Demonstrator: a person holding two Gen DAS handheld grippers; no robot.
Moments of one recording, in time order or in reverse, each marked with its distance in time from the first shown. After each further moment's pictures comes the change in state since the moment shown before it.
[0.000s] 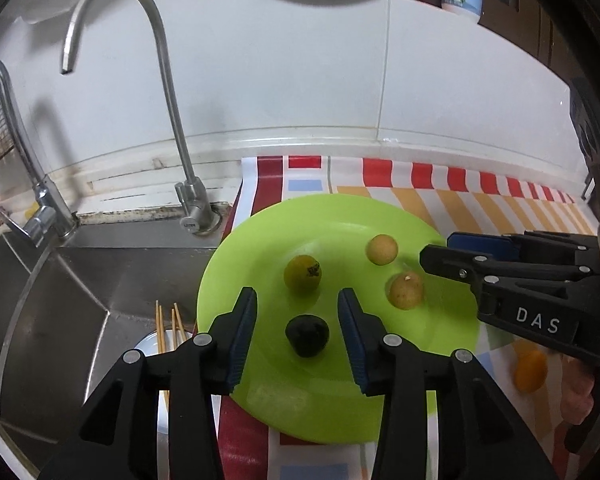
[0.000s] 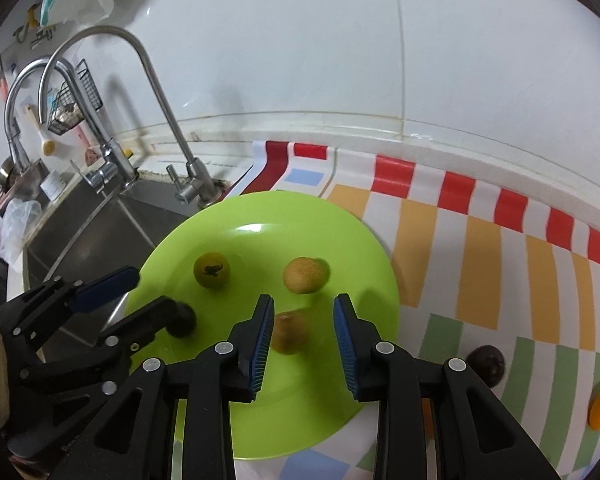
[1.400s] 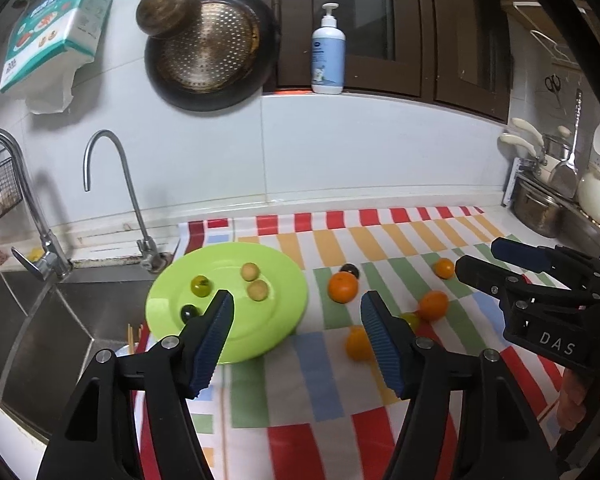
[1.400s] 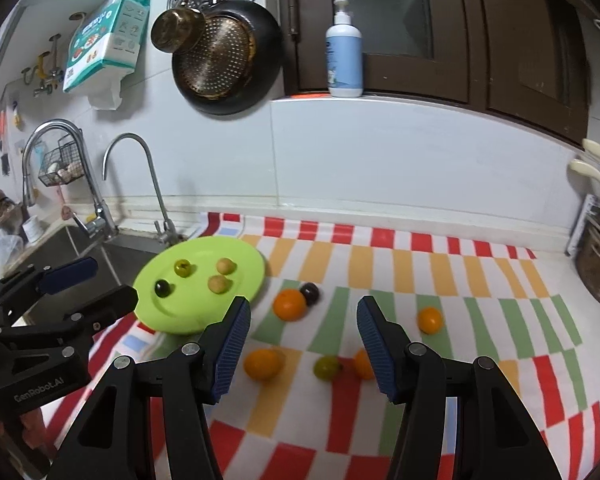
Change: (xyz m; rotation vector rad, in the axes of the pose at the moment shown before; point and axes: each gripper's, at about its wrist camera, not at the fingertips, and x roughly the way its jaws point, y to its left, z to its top) left arm -0.149 -0.107 -0.041 0.096 -0.217 -0.116; right arm -0.214 -0.031 -0.111 0.050 -0.317 -0.252
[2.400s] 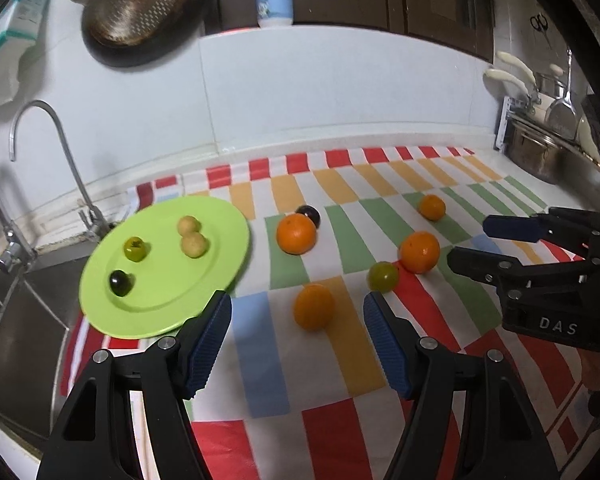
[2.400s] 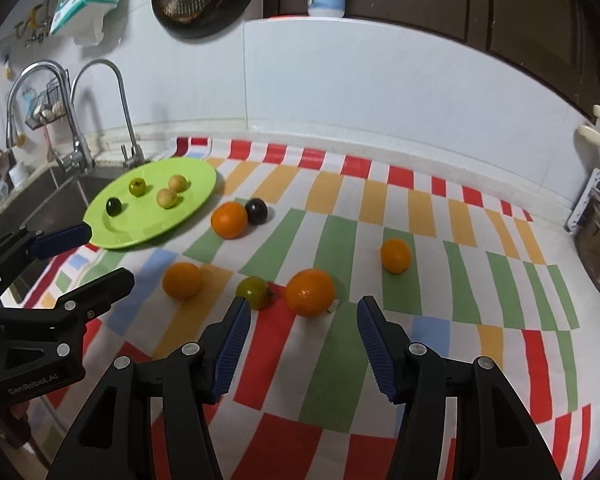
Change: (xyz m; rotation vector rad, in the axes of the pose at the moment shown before) left arm 0.070 -0.054 -0.036 0.083 0.141 -0.035; right arm 0.052 -0.056 -0.048 -0.083 0.193 0.002
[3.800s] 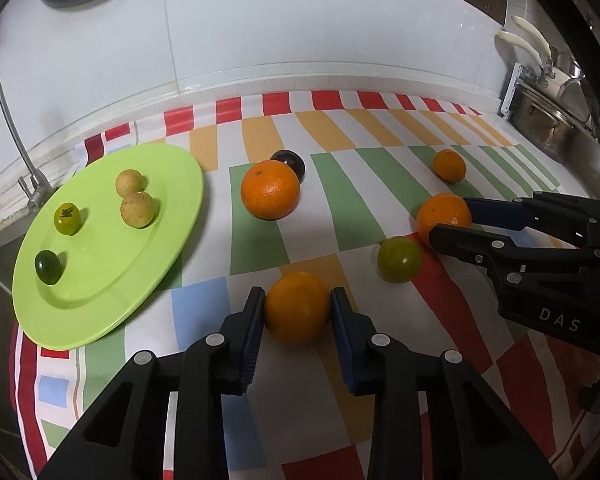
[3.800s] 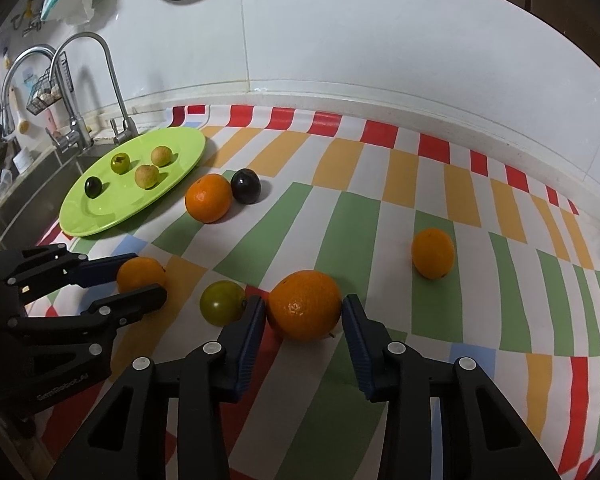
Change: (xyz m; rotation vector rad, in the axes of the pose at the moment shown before) left arm 0.073 -0.003 0.001 -0.017 0.170 -0.084; right arm 0.065 -0.012 0.005 -0.007 0.085 0.072
